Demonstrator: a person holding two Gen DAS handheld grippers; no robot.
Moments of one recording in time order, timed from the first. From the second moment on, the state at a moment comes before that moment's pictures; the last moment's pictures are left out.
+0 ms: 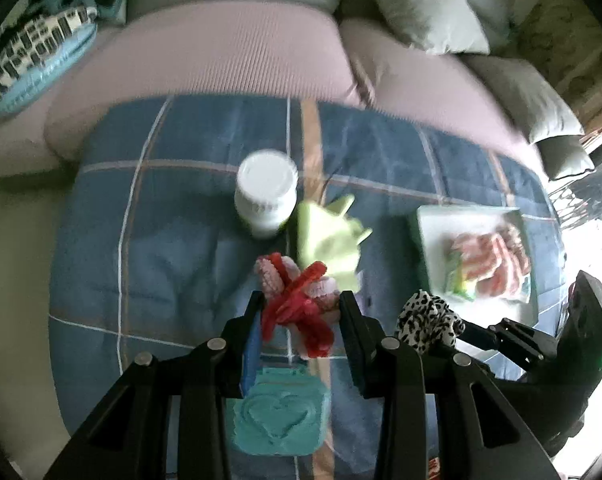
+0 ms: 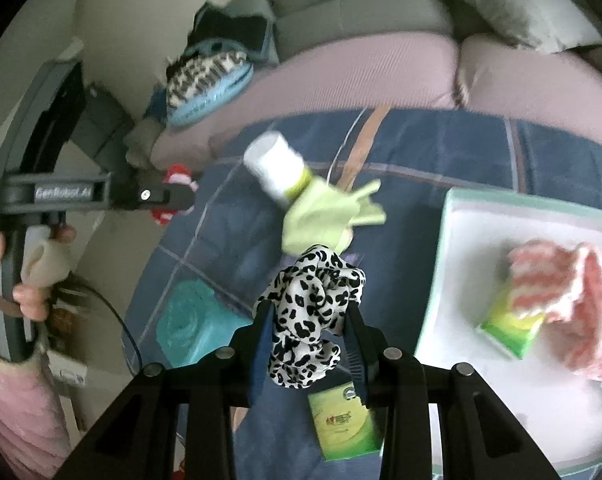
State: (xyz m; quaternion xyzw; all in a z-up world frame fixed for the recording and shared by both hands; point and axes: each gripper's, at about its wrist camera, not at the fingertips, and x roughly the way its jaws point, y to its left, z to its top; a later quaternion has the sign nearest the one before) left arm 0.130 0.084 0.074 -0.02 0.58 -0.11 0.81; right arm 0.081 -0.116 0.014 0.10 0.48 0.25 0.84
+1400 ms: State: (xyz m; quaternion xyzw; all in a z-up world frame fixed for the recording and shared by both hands) left arm 0.091 -0.136 0.077 0.00 0.53 -0.22 0.82; right arm 0.010 -0.386 0.074 0.22 0.37 -0.07 0.90
